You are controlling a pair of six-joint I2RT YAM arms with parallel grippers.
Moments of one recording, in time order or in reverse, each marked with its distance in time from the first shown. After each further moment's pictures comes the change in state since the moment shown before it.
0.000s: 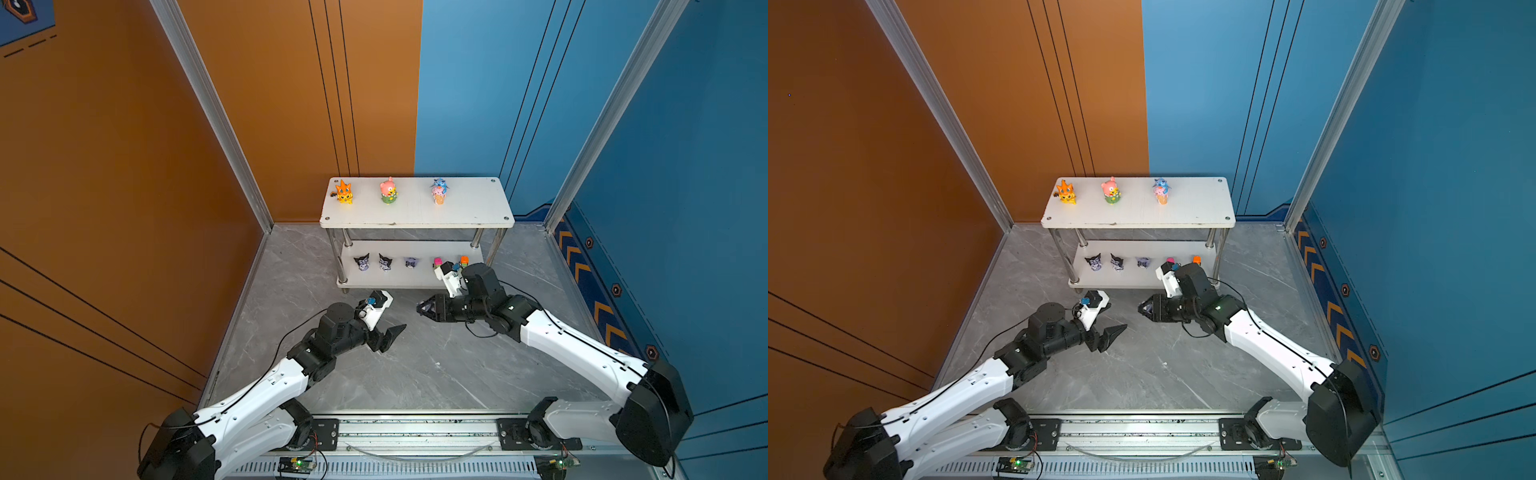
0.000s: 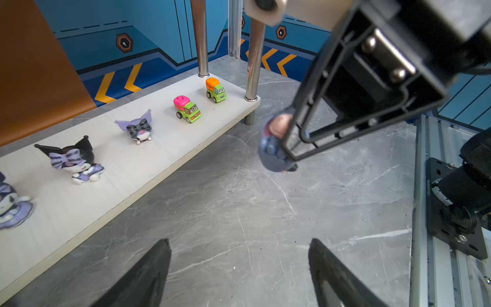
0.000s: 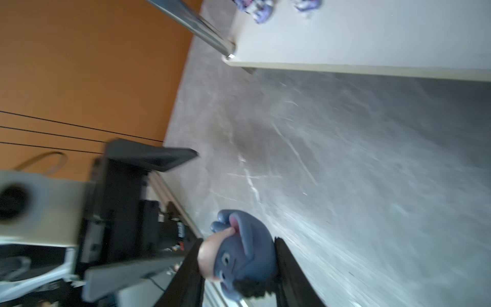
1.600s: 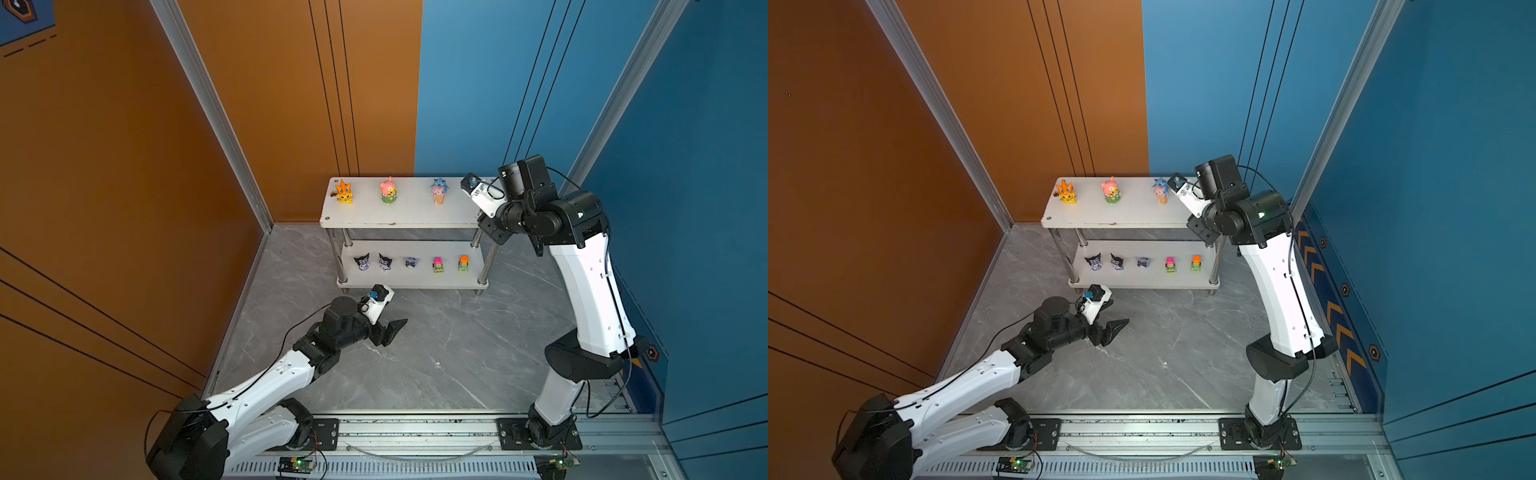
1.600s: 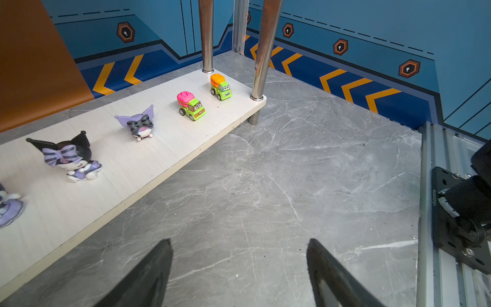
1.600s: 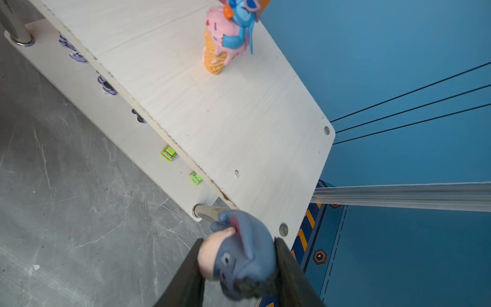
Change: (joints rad) left arm 0.025 0.097 0.033 0.038 0.031 -0.026; right arm -0.179 0.555 1.641 -1.050 0.649 -1.073
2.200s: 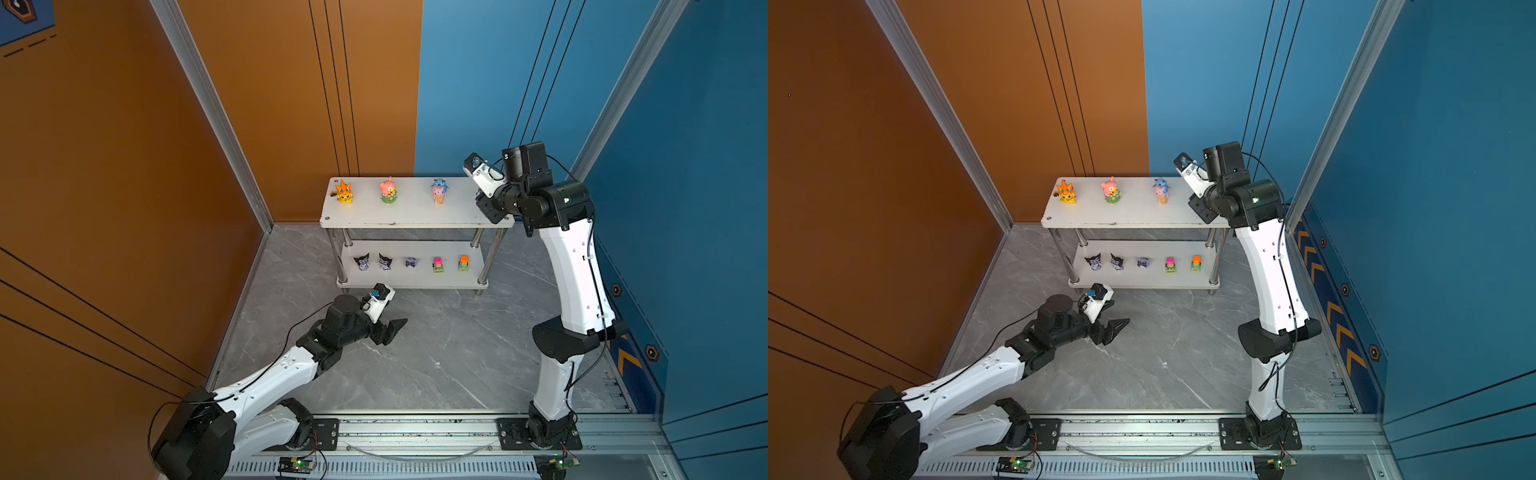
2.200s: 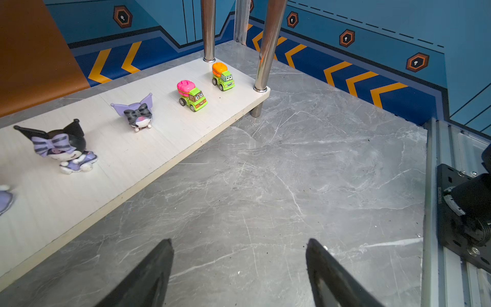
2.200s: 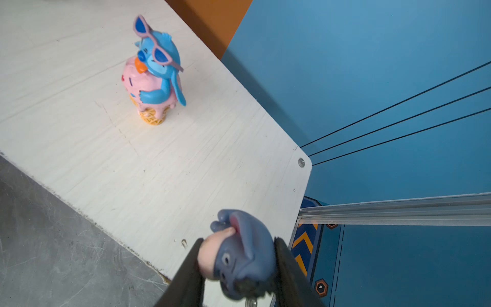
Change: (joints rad) left arm 0.018 0.050 0.013 0.005 0.012 0.000; right arm -0.084 0.130 0.117 0.131 -0.060 -0.018
